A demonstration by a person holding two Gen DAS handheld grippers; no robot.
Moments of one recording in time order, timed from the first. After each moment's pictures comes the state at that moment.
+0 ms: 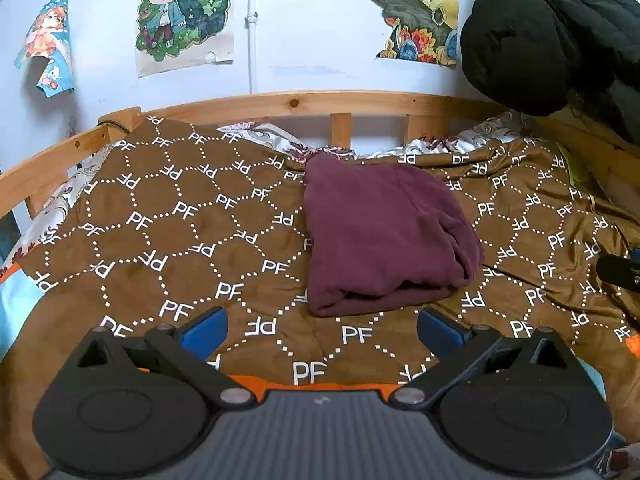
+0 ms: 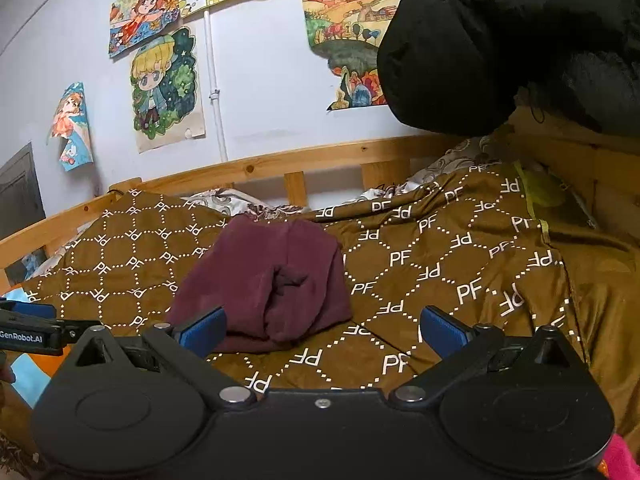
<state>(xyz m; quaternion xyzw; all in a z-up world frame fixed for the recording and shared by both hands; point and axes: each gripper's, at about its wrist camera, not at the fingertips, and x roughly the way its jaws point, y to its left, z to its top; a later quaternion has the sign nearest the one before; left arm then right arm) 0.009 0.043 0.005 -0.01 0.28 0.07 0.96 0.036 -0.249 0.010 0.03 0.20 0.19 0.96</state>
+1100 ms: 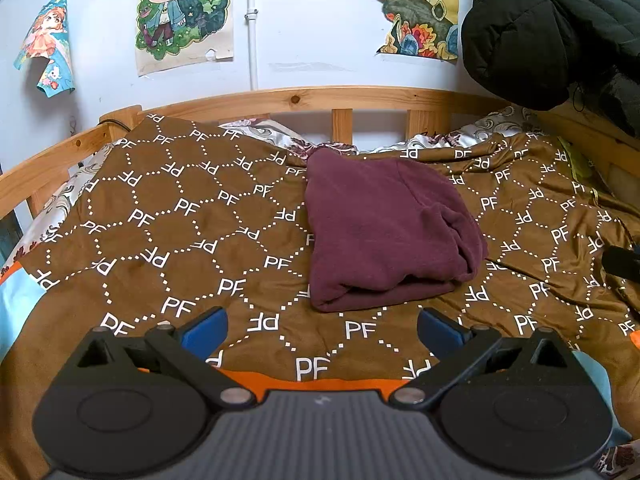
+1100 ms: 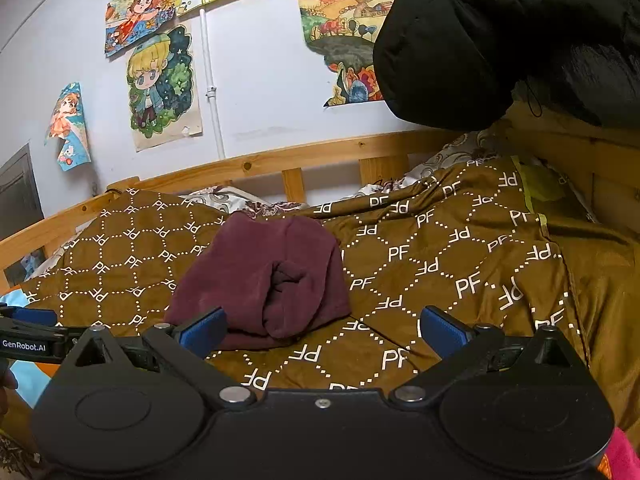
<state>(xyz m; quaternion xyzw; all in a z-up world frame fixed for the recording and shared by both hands) 0.010 0.043 0.003 0.00 0.28 0.07 0.96 0.037 -0.250 0.010 0.04 0.20 0.18 0.96</state>
